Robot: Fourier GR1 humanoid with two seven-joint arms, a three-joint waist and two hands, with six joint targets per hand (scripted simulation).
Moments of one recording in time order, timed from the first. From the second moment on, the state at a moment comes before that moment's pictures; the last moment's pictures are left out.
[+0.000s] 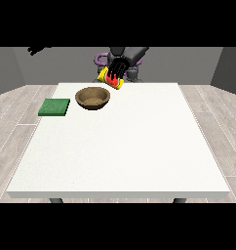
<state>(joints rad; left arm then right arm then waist) -0.78 0.00 -0.47 -0.63 -0.95 0.66 0.26 -0.32 -0.38 -0.33 -1.24 -0.34 0.27 0.07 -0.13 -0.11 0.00</state>
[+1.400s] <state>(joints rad) -0.91 0.00 -0.66 -0.68 -1.42 0.24 0.49 -0.32 -0.38 -0.36 -1.19 -0.37 0.29 0.01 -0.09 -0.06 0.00</state>
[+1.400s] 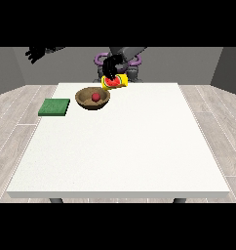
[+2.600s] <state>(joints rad) -0.84 0.10 -0.54 -0.75 -1.48 0.22 0.36 -0.26 -0.35 -0.35 -1.24 -0.38 0.24 0.06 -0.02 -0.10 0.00</state>
